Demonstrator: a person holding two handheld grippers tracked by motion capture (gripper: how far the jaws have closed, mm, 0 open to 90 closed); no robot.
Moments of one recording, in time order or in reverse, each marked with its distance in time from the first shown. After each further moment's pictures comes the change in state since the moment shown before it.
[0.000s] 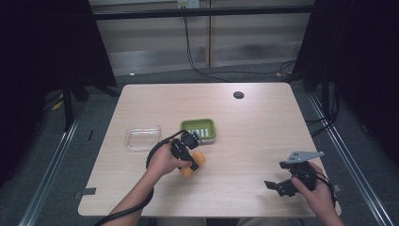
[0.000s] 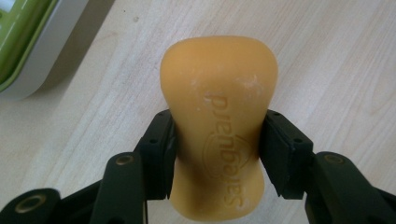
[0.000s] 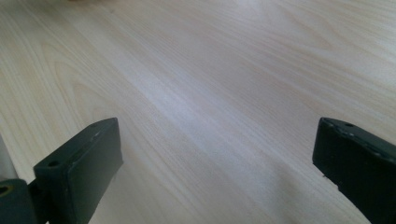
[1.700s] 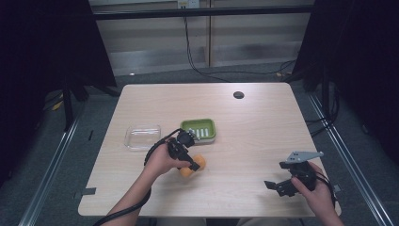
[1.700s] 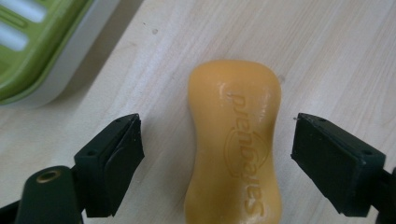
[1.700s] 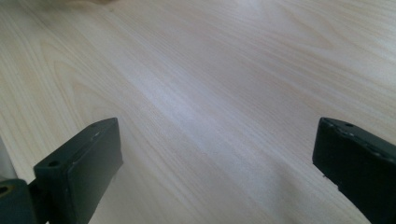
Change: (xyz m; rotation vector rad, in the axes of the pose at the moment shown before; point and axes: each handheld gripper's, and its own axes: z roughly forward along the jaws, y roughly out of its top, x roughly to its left) left arm 0.013 -0.008 0.006 -0.076 -0.016 0.014; right arm 0.000 0.000 0.001 0.001 -0.002 -0.005
